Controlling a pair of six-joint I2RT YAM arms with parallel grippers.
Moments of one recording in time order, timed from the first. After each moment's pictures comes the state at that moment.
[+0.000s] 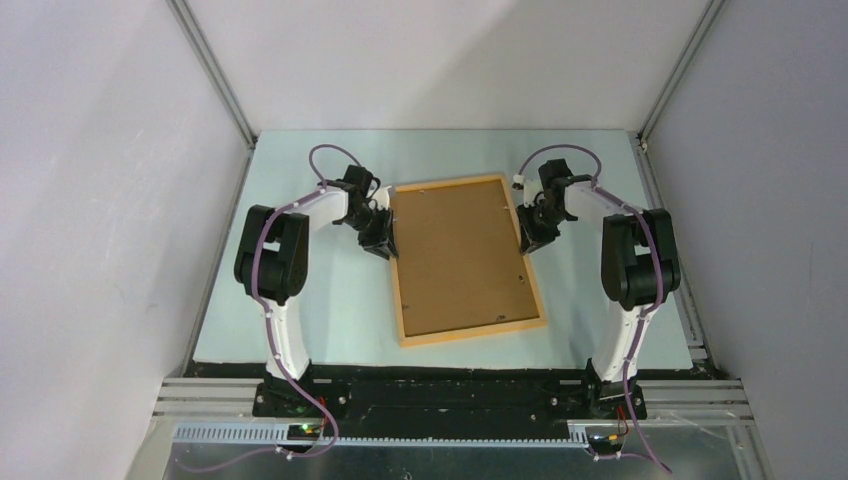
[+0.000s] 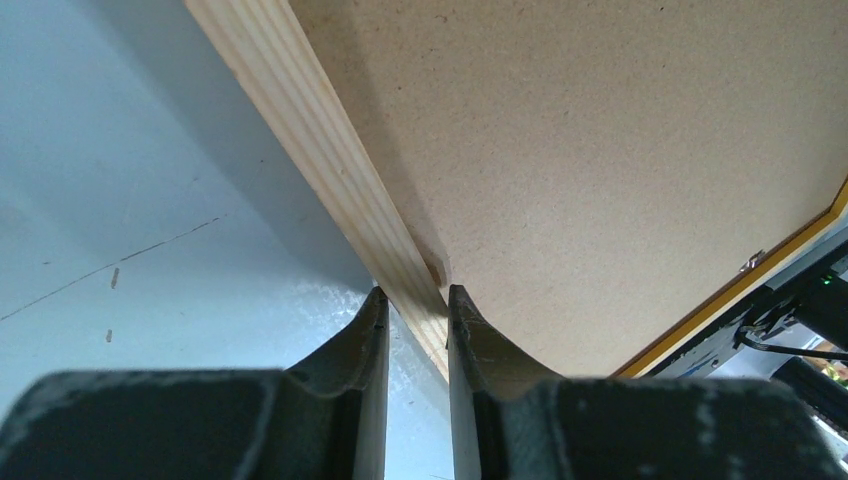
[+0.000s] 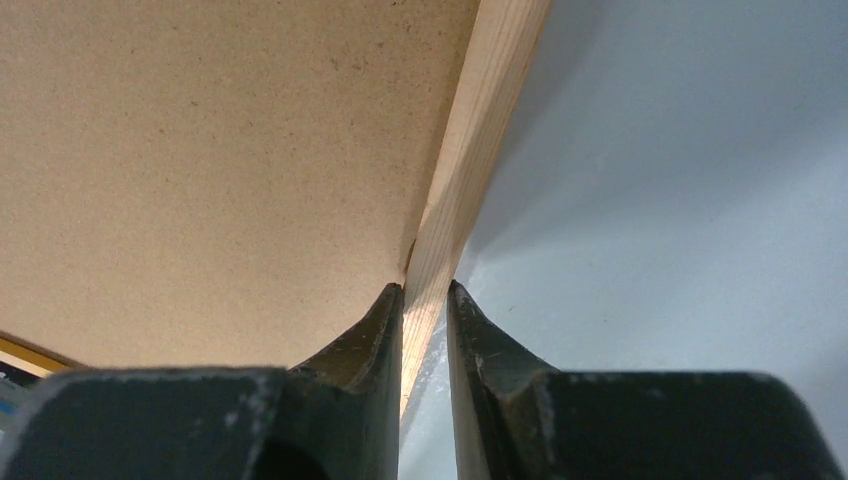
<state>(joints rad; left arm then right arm) -0.26 2.00 1.35 -0.68 0.47 -0.16 0.17 1.93 1.35 -0.72 -0.32 -0.16</state>
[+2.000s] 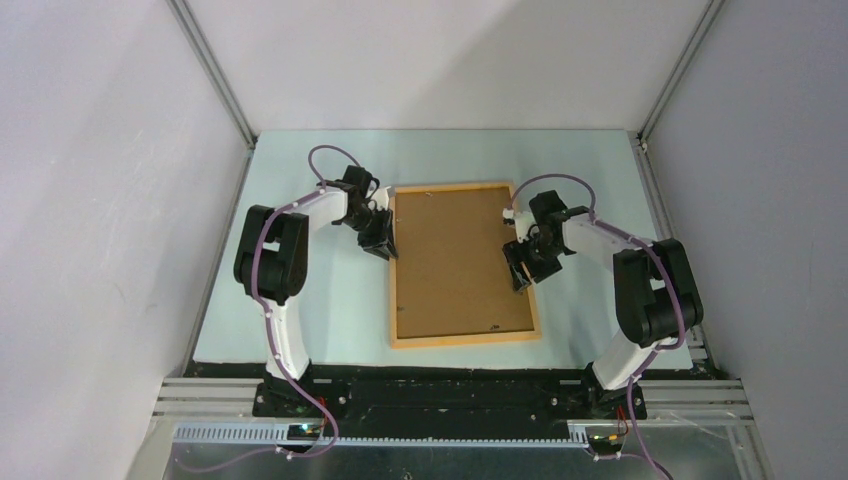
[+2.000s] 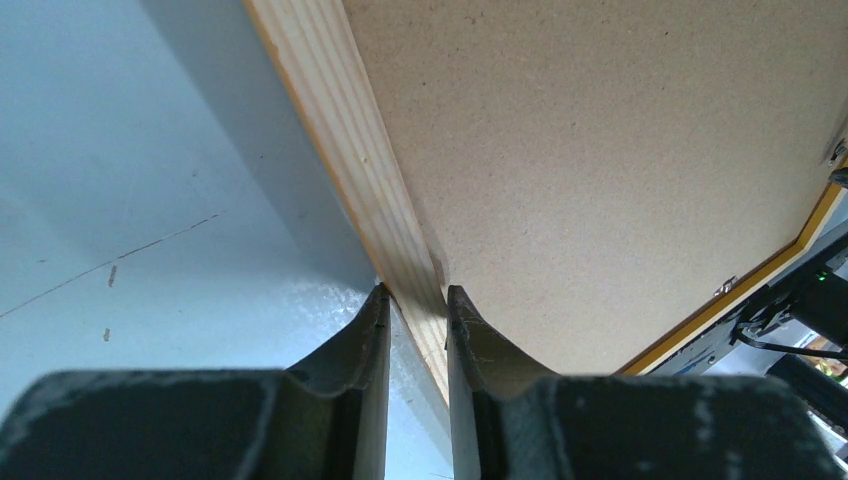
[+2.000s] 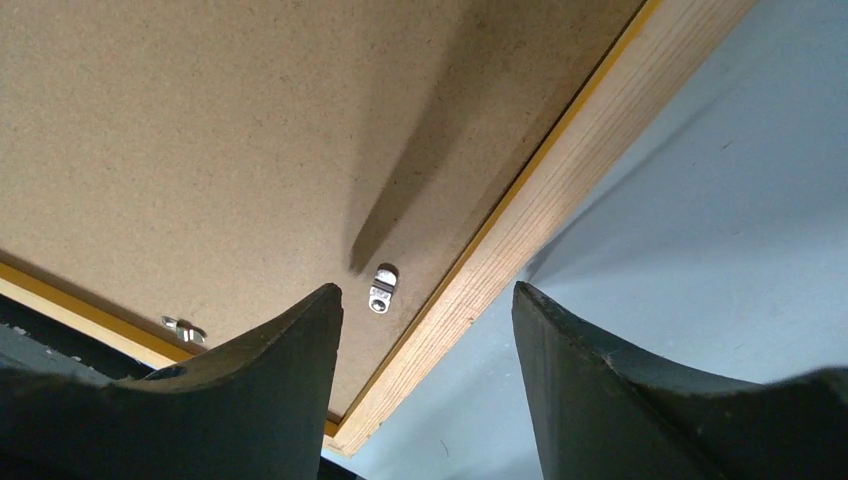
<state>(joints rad) -0.26 2.00 1.35 -0.68 0.48 -0.16 0.29 1.68 1.02 -0.69 -0.28 -0.19</state>
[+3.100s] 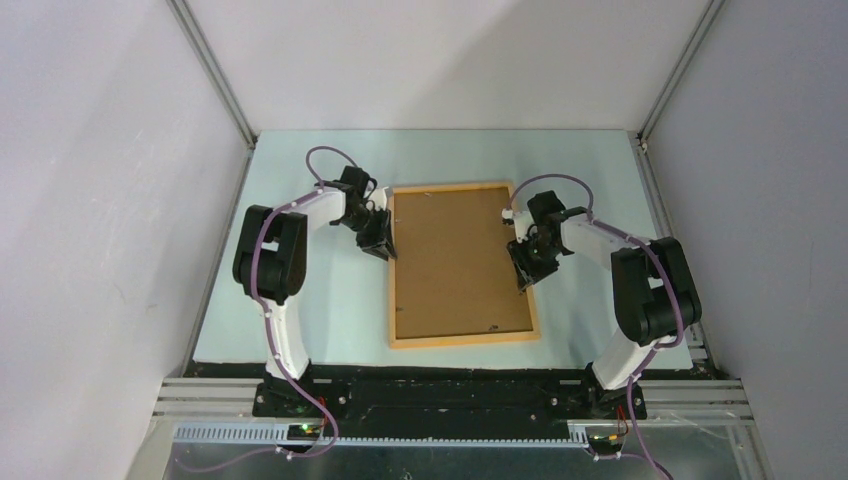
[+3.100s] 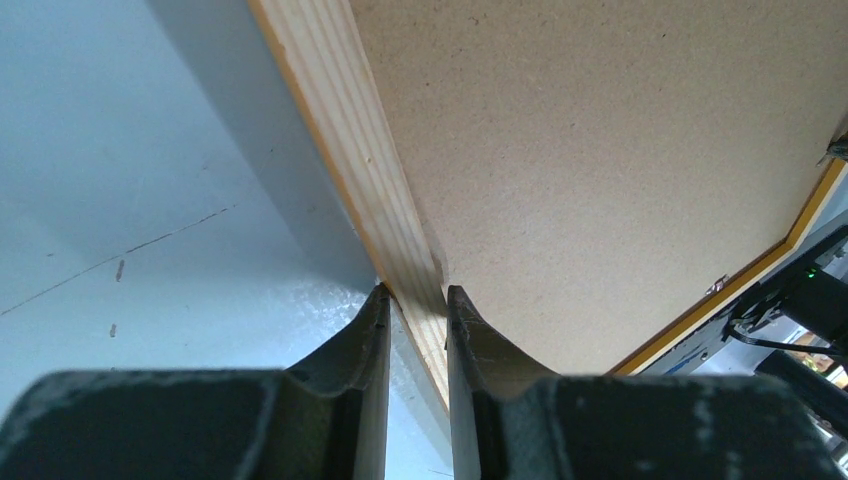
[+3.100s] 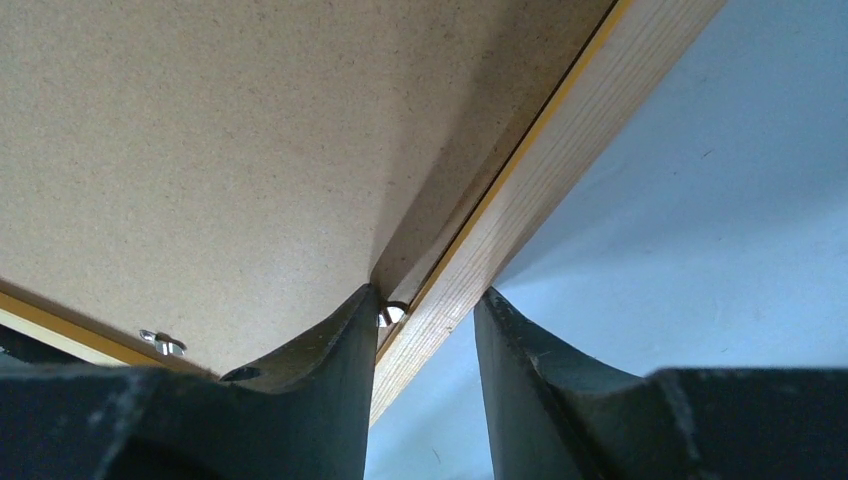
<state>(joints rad) -0.24 2.00 1.34 -0.67 0.50 -0.16 0.30 1.69 1.02 -0.66 -0.24 -0.18</state>
